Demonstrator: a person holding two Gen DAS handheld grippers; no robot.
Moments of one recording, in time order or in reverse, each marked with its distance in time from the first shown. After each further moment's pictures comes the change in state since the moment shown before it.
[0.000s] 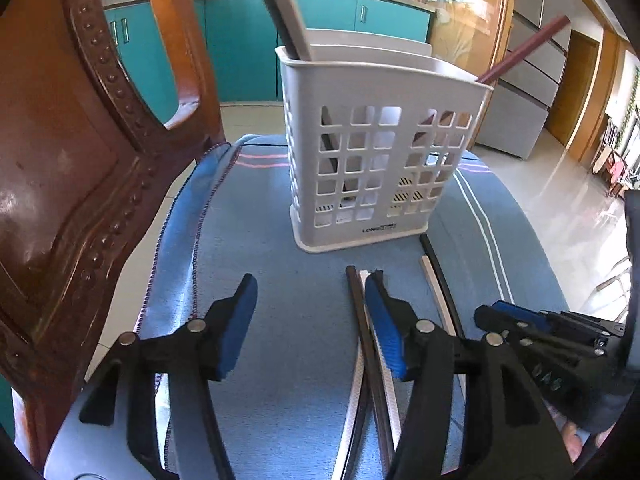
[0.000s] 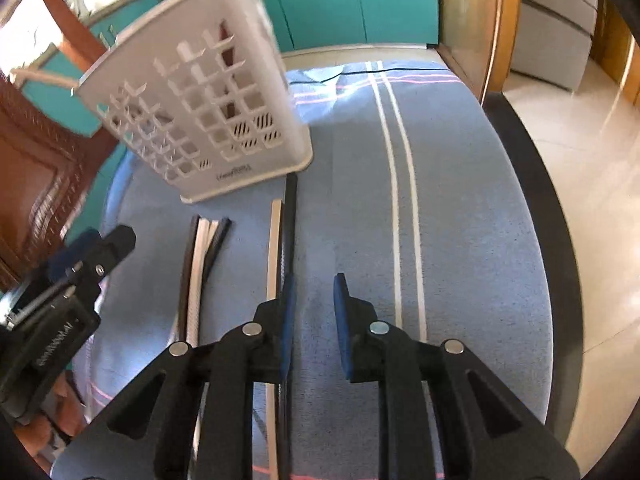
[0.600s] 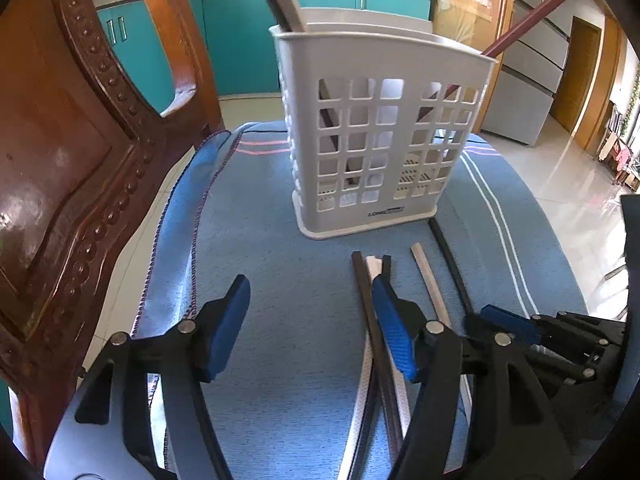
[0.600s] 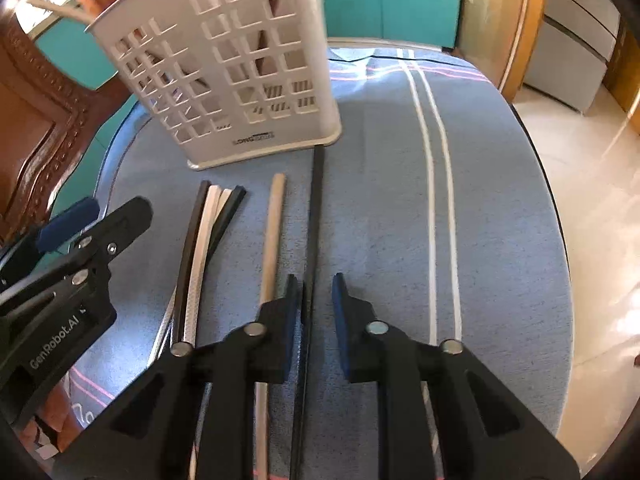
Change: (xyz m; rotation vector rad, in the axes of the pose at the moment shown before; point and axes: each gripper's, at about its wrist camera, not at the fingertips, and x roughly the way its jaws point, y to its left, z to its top) left arm 0.012 -0.001 -0.007 0.017 0.041 0.028; right arm 0.014 0.013 -0.014 -0.067 0.033 -0.021
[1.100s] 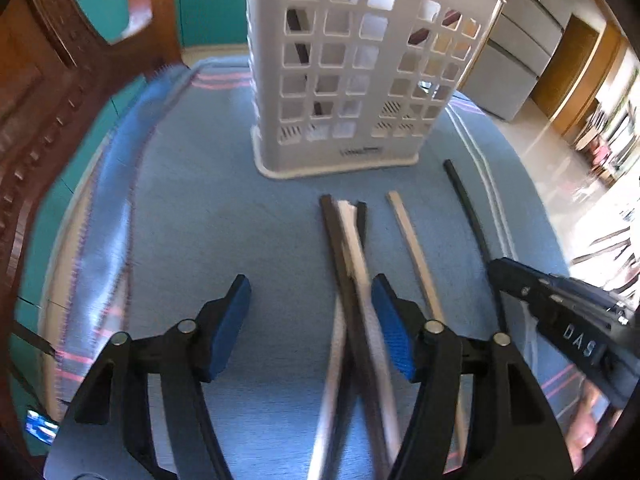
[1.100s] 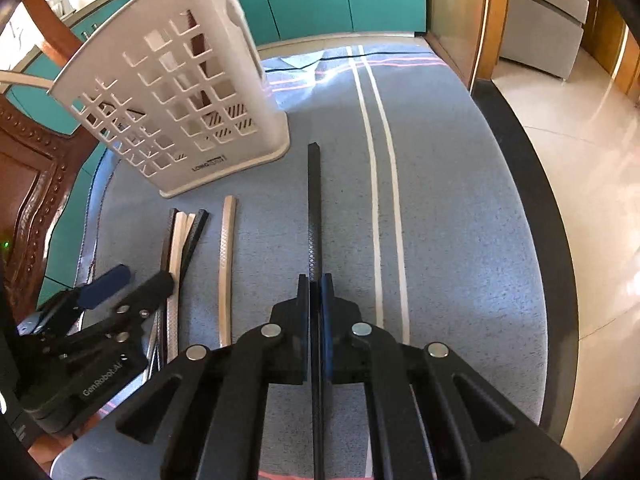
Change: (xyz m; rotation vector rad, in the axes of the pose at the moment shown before) left arm 0.041 0.002 -0.012 -0.040 0.182 -0.166; right arm -0.007 -0.028 0.010 0.105 0.001 -0.005
